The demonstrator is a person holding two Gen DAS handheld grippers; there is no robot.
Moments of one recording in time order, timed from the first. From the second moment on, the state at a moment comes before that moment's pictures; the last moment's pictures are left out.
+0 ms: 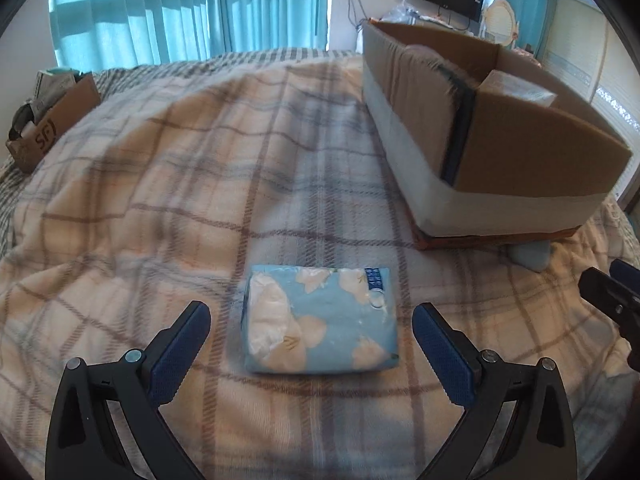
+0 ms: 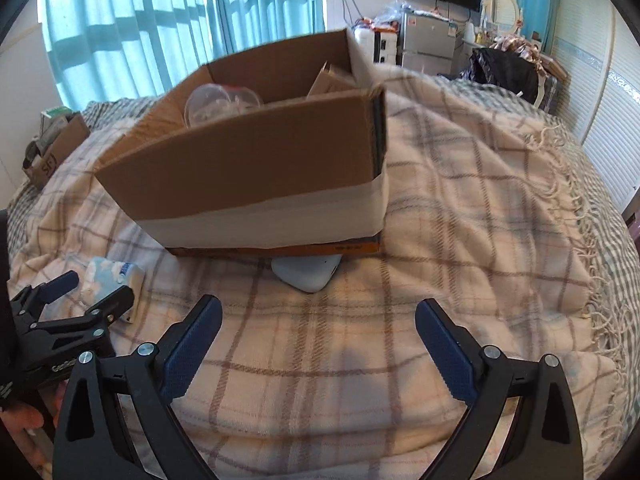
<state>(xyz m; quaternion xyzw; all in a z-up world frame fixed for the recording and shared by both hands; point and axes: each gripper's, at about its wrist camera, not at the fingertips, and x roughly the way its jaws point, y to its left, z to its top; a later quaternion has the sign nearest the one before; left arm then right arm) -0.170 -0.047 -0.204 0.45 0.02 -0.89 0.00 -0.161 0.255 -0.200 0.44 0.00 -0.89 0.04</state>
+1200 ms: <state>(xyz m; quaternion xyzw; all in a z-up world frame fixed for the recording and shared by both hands) -0.175 -0.057 -0.198 0.45 0.04 -0.89 -0.03 -0.227 0.231 -0.244 0.48 0.04 -0.87 0.04</state>
